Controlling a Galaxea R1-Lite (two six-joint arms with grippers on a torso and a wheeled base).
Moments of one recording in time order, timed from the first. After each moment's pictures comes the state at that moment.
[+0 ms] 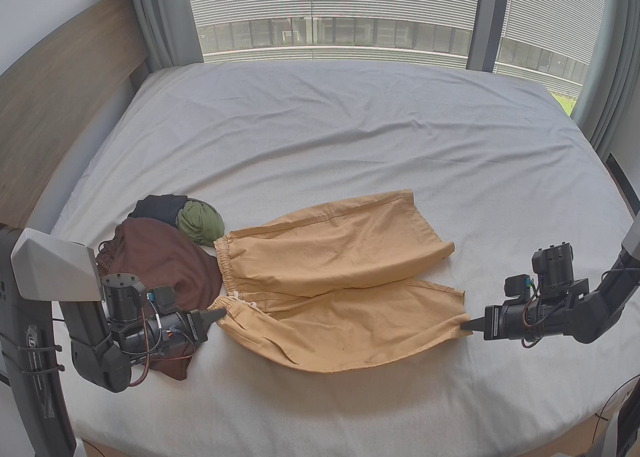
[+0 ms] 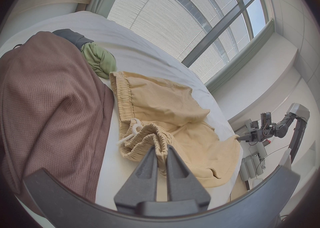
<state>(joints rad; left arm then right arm) -0.10 2.31 -0.40 -1.48 -0.53 -0.33 0.17 1.95 -0.51 -0.63 0.43 0.25</state>
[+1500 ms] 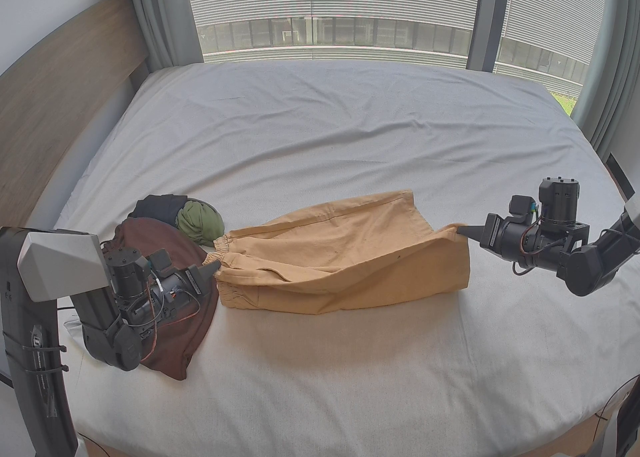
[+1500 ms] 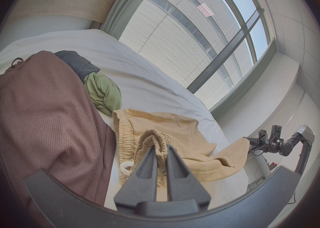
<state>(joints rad) -0.10 2.34 -0.60 -1.54 -0.38 -0.51 0.14 1.97 -0.82 -0.77 0.42 0.47</state>
